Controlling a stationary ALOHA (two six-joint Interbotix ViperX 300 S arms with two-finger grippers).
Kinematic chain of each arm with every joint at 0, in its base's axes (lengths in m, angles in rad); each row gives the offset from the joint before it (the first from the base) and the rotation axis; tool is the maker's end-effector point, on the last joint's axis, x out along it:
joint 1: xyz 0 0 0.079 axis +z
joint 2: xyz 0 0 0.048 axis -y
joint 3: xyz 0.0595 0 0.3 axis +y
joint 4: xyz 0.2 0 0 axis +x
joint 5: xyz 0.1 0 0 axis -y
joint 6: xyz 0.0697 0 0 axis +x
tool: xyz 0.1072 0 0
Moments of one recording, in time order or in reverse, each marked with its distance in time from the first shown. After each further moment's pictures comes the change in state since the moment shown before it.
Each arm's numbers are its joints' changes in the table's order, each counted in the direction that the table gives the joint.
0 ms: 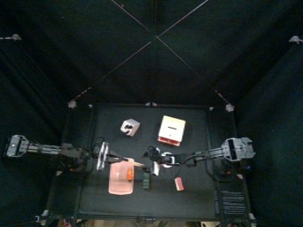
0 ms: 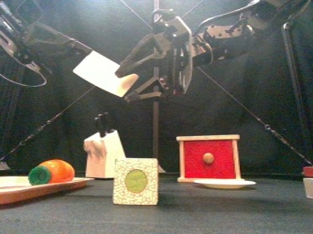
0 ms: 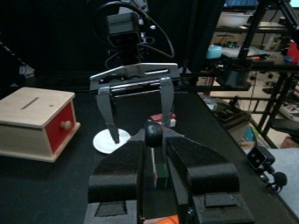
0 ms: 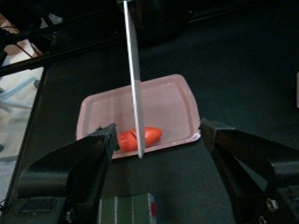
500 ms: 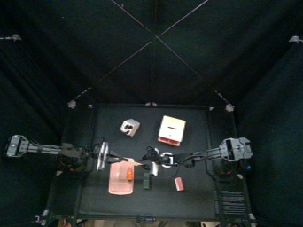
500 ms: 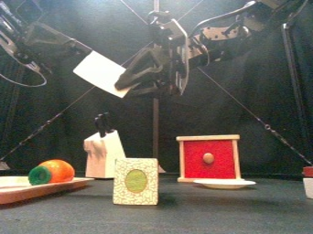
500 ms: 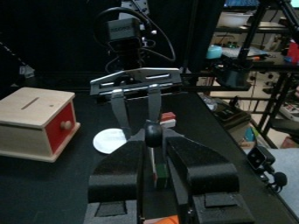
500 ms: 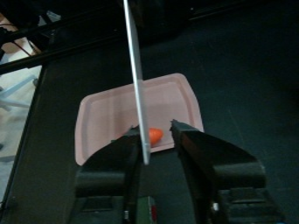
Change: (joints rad) left arm 0.002 0.000 0.000 0.002 0.000 0.000; right arm 0.002 -0.014 -0.015 0.000 -0.003 0.000
